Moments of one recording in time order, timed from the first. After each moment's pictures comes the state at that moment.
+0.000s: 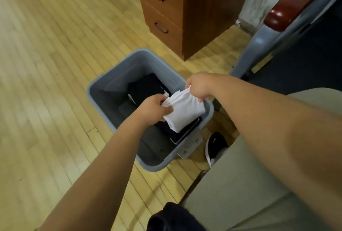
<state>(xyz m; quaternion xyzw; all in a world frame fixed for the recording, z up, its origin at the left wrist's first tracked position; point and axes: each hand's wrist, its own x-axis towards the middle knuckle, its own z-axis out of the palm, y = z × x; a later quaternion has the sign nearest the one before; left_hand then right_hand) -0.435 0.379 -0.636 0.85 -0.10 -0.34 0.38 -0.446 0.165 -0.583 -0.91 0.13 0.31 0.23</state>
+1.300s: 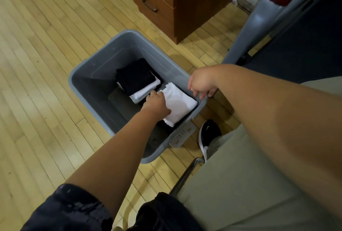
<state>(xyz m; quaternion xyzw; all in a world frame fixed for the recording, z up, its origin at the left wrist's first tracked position) -0.437 0.333 -0.743 0.93 -0.18 -0.30 0.06 -0.461 0.133 -0.621 -0.84 0.19 0.42 0.27</state>
